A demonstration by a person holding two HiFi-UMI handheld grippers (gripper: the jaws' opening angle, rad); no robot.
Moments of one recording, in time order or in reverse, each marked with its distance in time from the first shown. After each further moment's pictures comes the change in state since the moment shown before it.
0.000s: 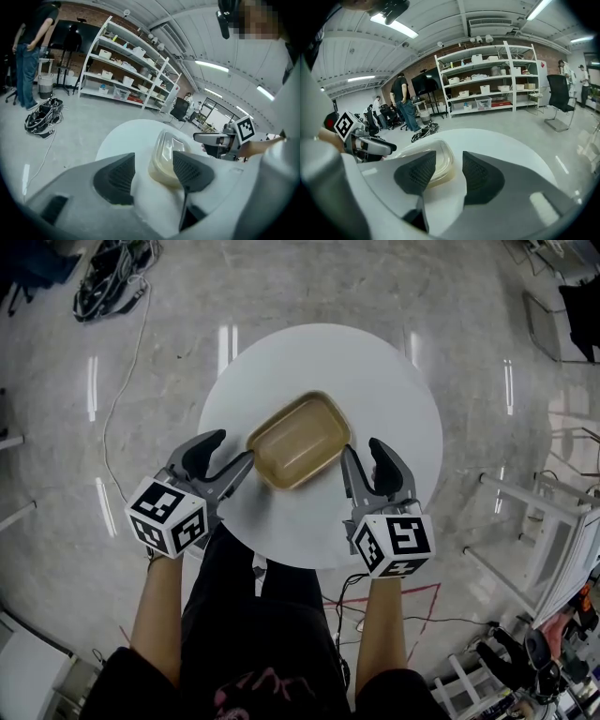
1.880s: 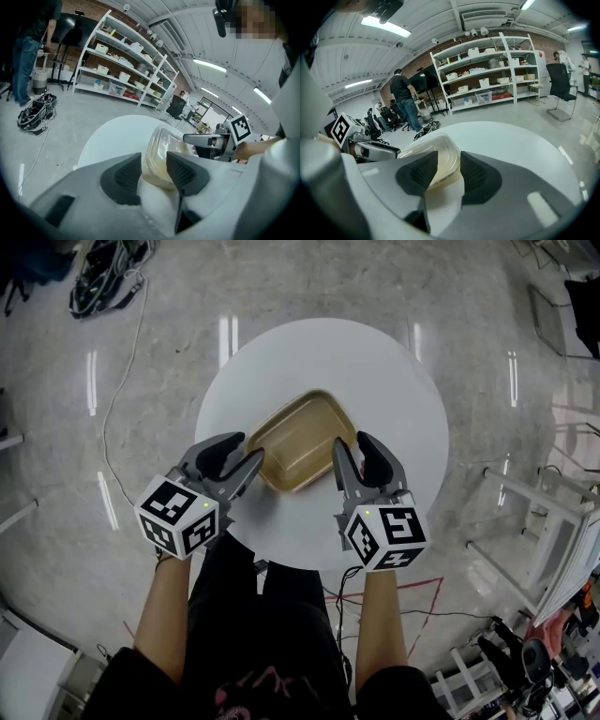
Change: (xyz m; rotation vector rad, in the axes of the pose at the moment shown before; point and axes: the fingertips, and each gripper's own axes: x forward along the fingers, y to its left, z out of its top) left arm 0.021 -0.006 -0.008 -0.008 0.031 -0.064; right arm 0.030 0.012 -0.014 0.069 0.042 0.029
